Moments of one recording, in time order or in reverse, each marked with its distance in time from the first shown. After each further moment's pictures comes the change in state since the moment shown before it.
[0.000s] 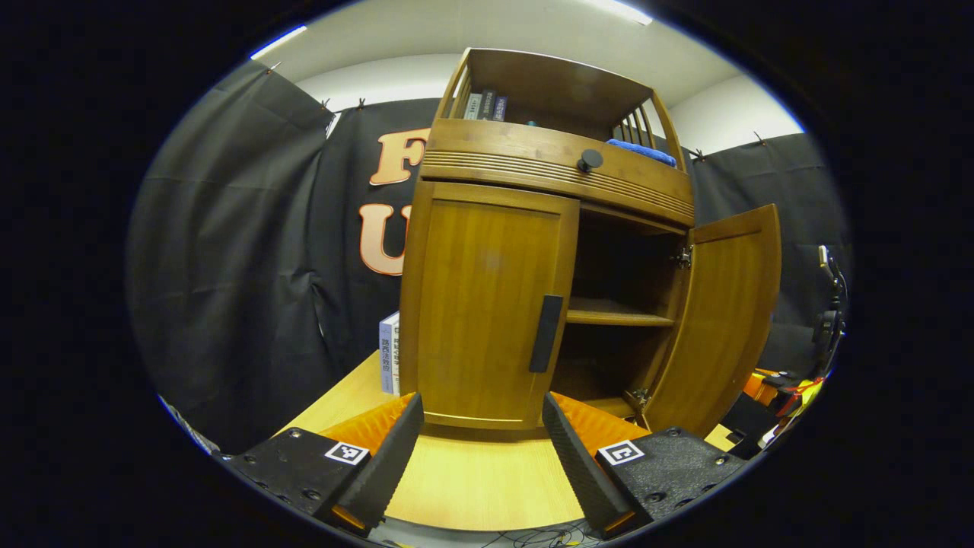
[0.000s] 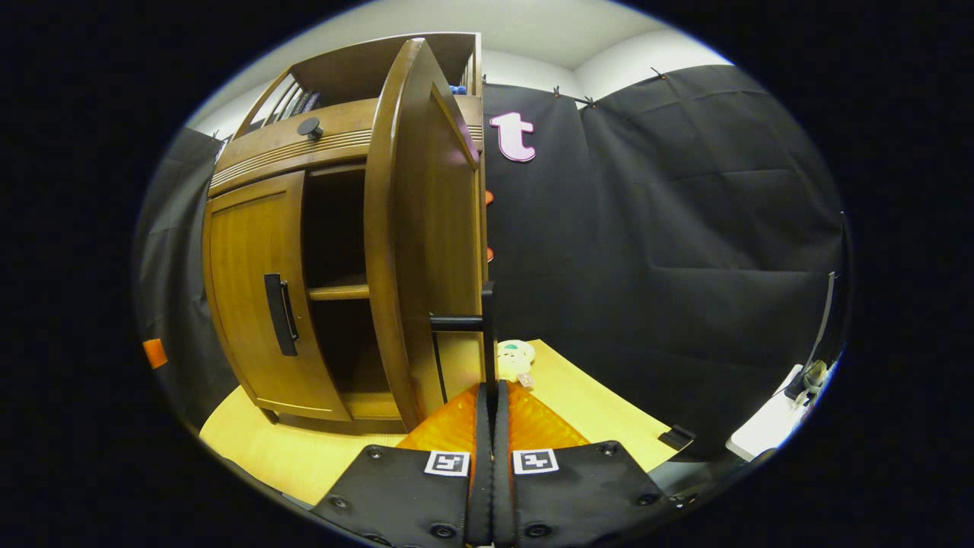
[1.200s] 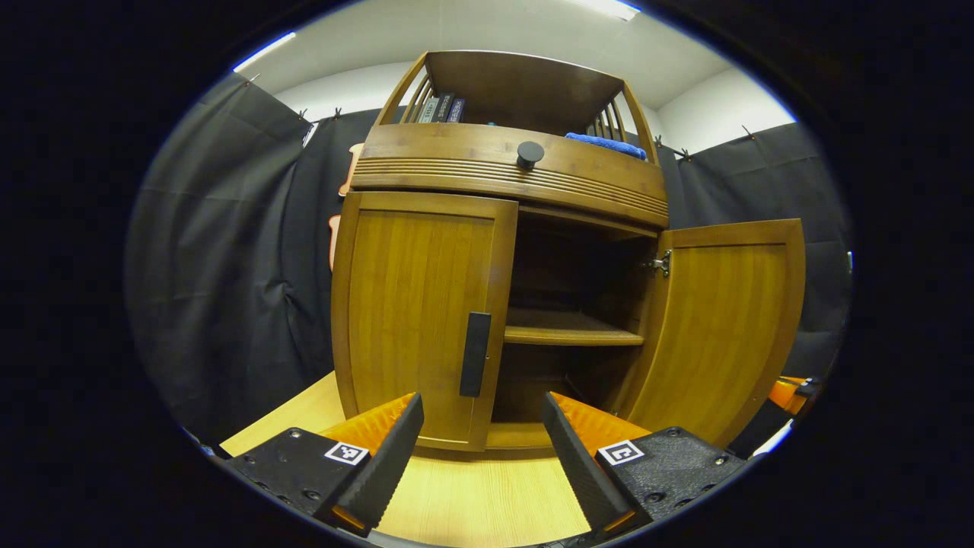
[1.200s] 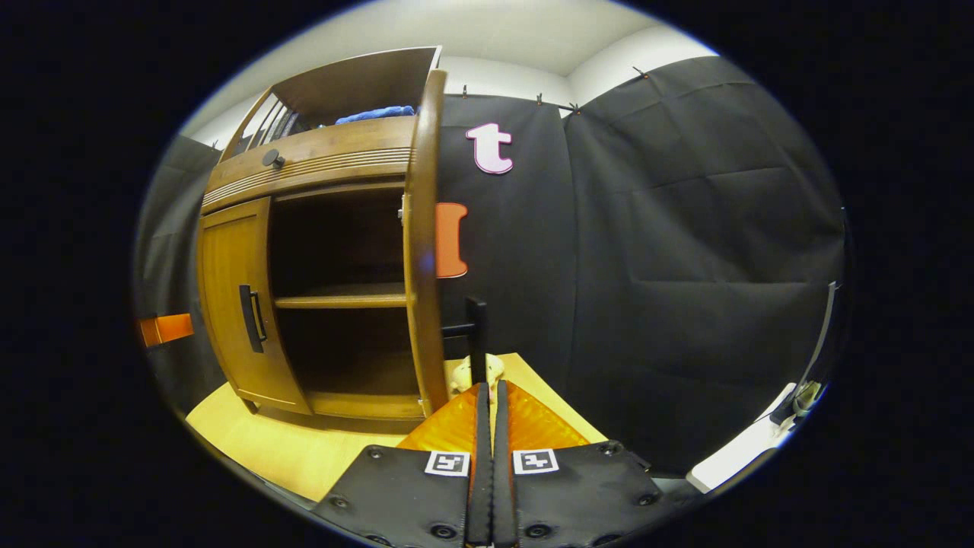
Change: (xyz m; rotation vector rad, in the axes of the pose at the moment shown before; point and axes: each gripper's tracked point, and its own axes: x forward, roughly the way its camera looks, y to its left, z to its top) left arm 0.052 -0.093 0.012 0.005 -0.037 -0.003; right arm 0.002 -0.133 0.018 -0.025 -0.056 -0.029
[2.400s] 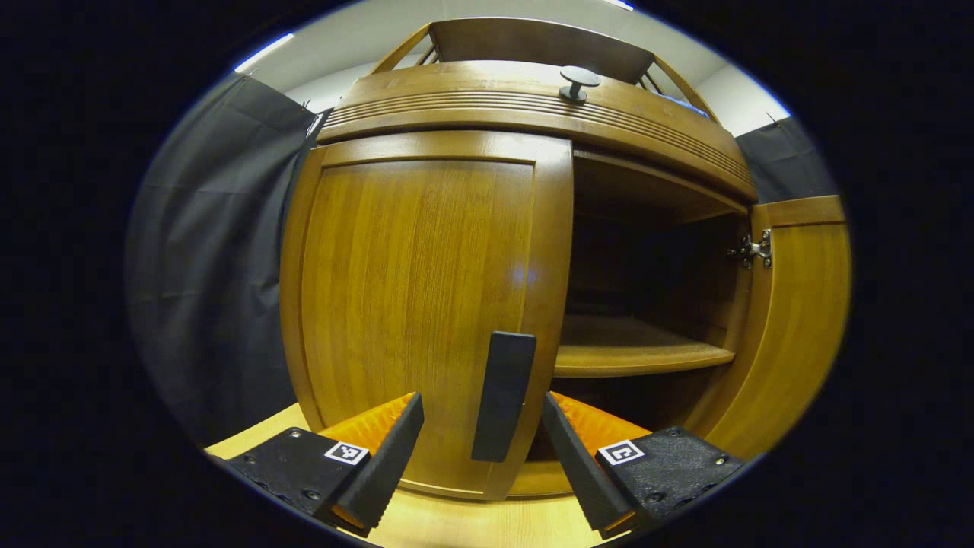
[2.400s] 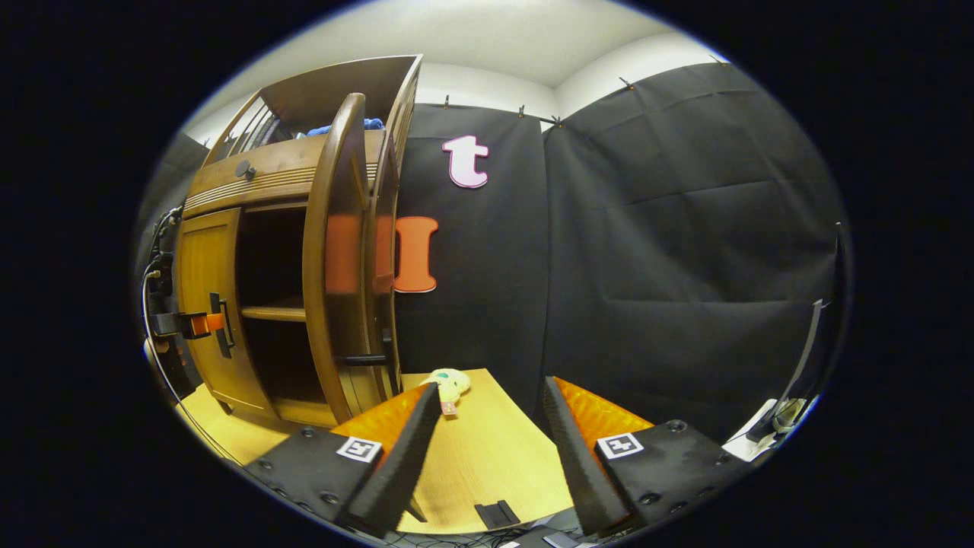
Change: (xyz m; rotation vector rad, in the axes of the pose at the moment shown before) left arm 0.160 0.027 -0.020 0.026 -0.003 0.092; right arm 0.013 -0.045 0.025 -0.014 -0.043 -0.074
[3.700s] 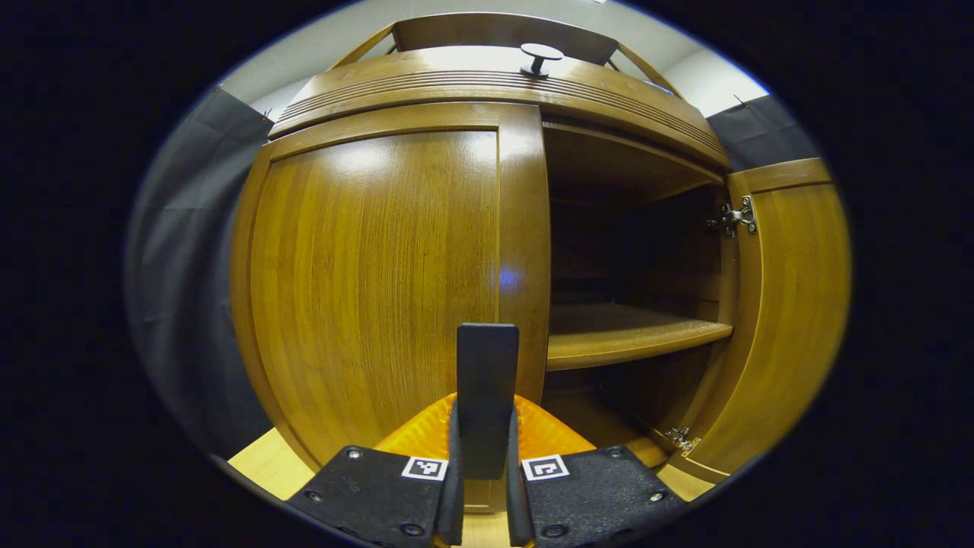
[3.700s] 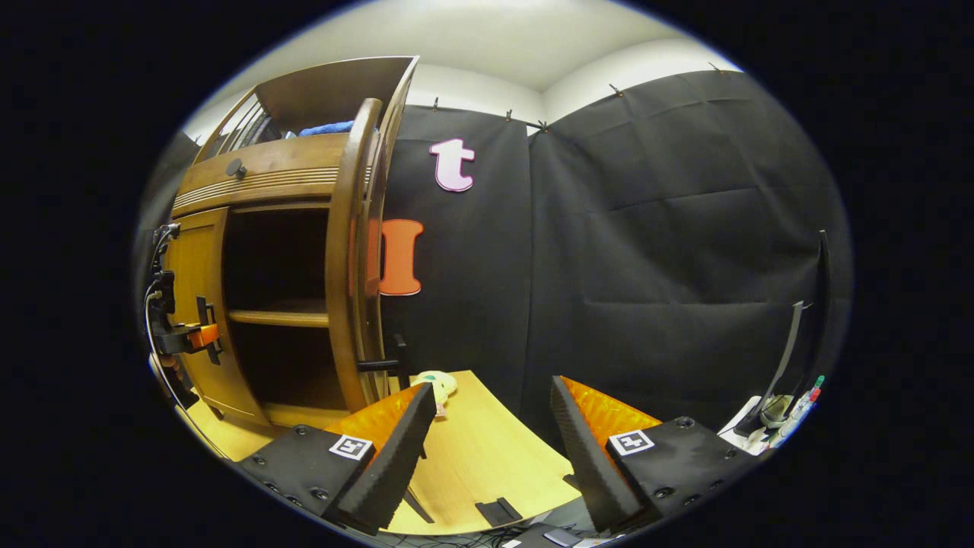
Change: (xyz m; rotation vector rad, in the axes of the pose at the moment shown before) left arm 0.016 -0.013 -0.013 0.069 -0.007 -0.131; right arm -0.017 0.021 0.007 0.000 -0.005 -0.072
